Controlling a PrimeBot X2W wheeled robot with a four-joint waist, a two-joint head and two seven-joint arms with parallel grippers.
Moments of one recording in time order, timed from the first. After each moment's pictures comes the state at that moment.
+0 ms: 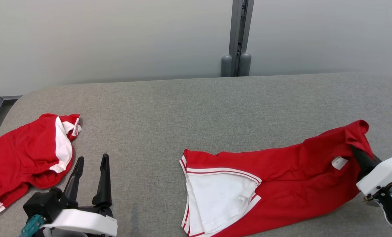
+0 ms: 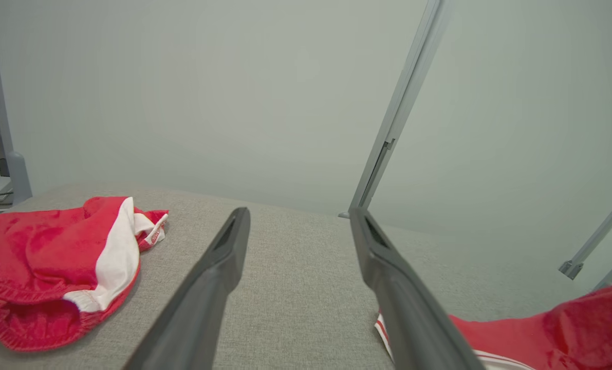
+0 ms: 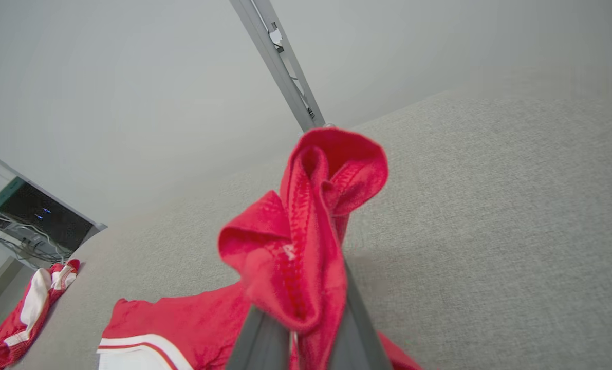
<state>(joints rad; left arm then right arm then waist) -0.03 0.24 -0.24 0.12 -0.61 0.09 -0.26 -0.35 -0.47 0.35 0.53 1.03 0.13 0.00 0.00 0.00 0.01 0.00</state>
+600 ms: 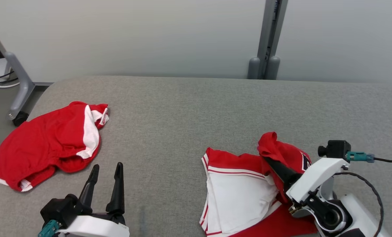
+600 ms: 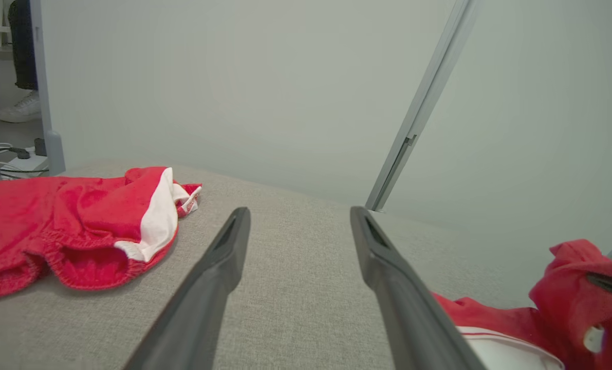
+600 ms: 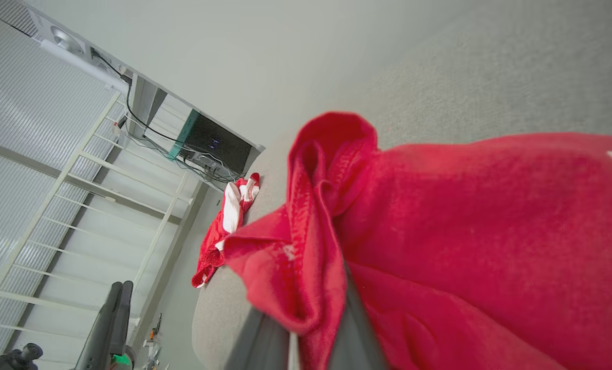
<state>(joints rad) 0.00 0.09 -0.14 0.20 -0.46 -0.04 -0.26 -0.32 -0.19 0.38 0.38 1.15 0.13 0.25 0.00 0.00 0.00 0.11</state>
